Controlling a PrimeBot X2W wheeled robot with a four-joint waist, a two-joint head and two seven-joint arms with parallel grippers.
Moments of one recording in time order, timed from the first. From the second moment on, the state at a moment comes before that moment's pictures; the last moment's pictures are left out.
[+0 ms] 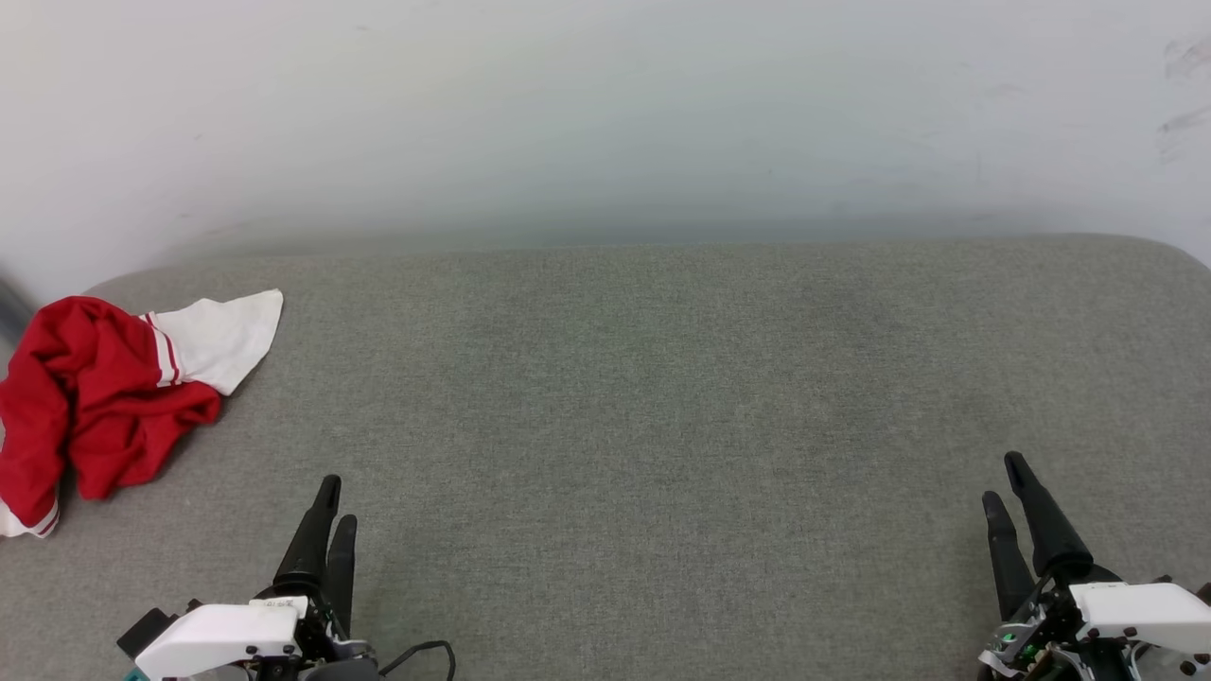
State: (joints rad) left arm -0.06 0.05 0.11 0.29 -1.61 -0.12 0.10; right arm -0.05 -0.05 -0.11 0.29 1.61 0.13 0.11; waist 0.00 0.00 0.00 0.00
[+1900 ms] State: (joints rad) left arm 0.02 0.06 -0.03 -0.10 -0.52 0.00 -0.14; right arm -0.03 -0.05 -0.01 -0.04 0.37 0.13 -0.13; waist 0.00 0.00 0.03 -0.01
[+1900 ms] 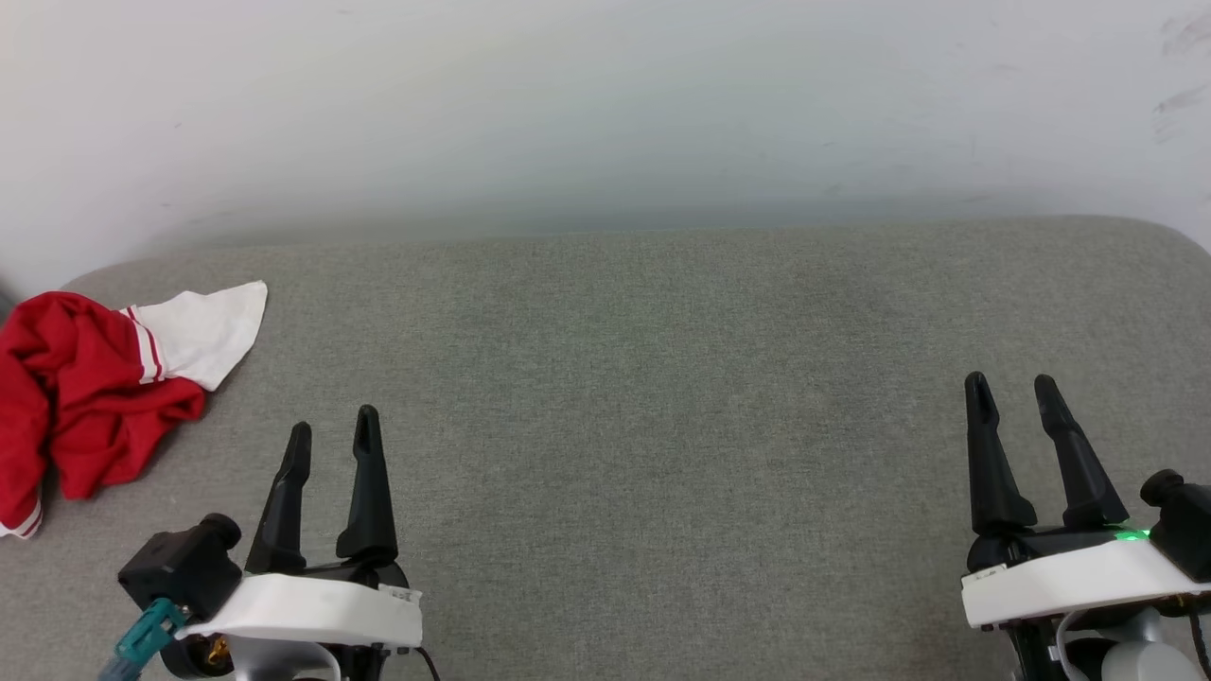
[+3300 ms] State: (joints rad) left arm 0.10 0.08 -0.13 -0.07 -0.28 -0.02 -0.23; right arm 0.00 -0.05 0.00 -0.03 0.10 0.13 -0.23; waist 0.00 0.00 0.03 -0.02
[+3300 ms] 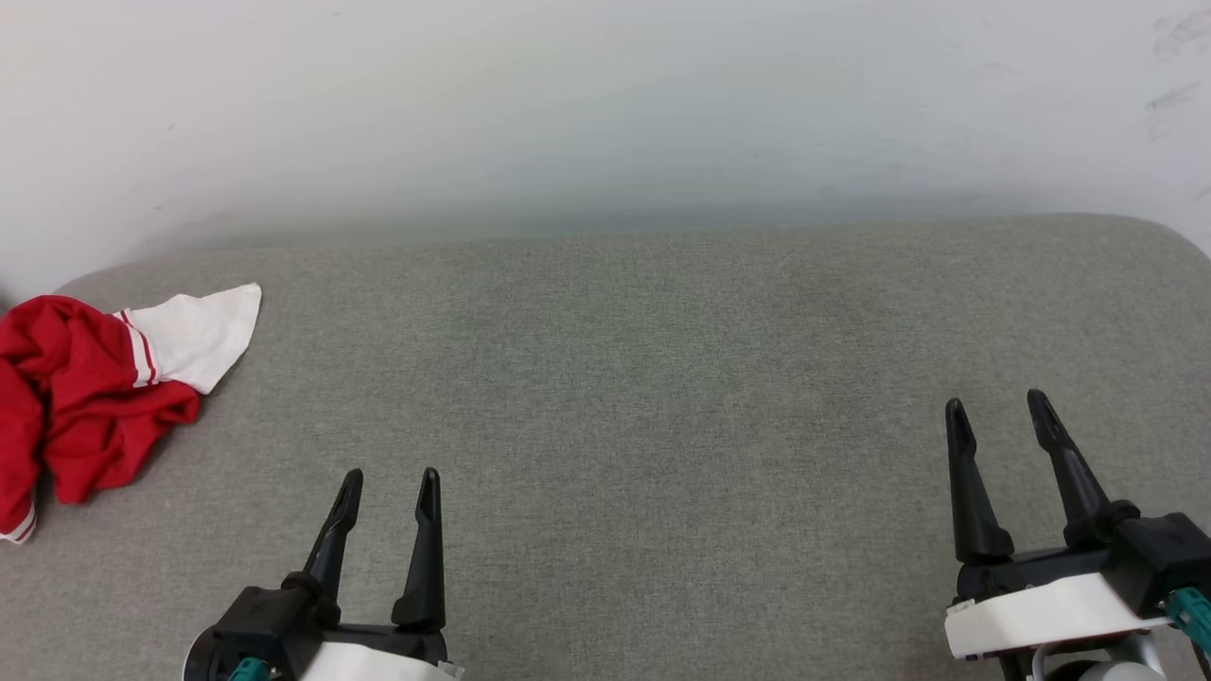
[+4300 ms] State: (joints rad) left arm 0.11 0.05 -0.06 -0.02 -0.19 -0.12 -0.26; right arm 0.03 -0.05 0.02 -0.01 0.00 0.13 -0.26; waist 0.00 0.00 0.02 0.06
